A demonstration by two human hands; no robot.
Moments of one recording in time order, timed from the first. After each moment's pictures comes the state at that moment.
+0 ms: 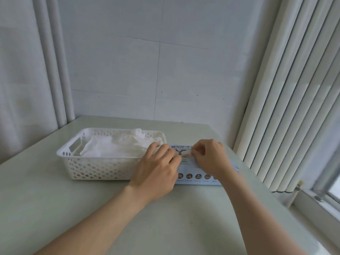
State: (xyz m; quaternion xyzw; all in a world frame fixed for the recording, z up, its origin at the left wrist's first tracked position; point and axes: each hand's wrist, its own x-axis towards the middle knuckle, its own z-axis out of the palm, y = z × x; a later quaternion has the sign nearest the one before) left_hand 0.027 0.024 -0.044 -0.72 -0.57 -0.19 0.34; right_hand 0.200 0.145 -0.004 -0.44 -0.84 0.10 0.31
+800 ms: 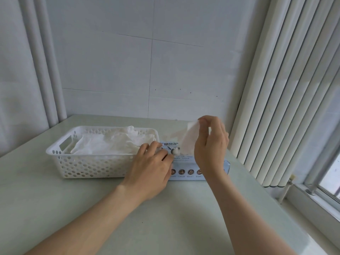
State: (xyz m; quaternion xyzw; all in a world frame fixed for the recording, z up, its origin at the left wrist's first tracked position) left_hand 0.034 0.020 -0.044 -0.71 -0.62 -0.16 0.31; right_hand 0.188 0.117 0.002 -0.33 -0.66 0.03 0.67
